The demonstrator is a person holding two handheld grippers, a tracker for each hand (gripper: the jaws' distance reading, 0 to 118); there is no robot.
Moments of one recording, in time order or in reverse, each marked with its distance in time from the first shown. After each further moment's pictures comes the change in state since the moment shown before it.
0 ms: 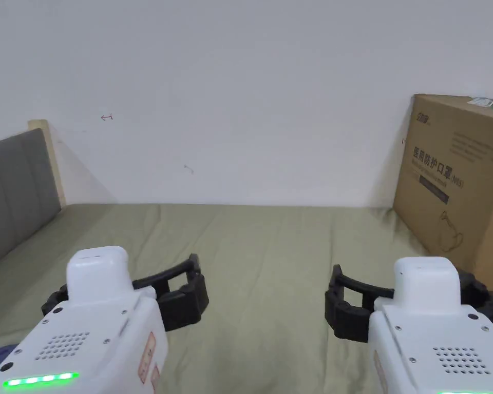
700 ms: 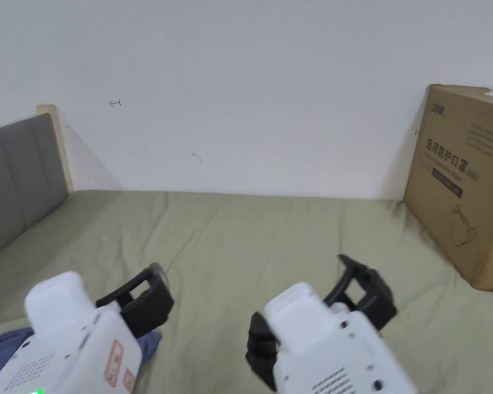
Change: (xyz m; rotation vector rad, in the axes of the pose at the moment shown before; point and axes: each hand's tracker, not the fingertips) left arm -0.028 -0.023 -0.007 0.009 0.119 0.030; right arm -0.074 -0.018 0.001 -0.041 0.228 0.345
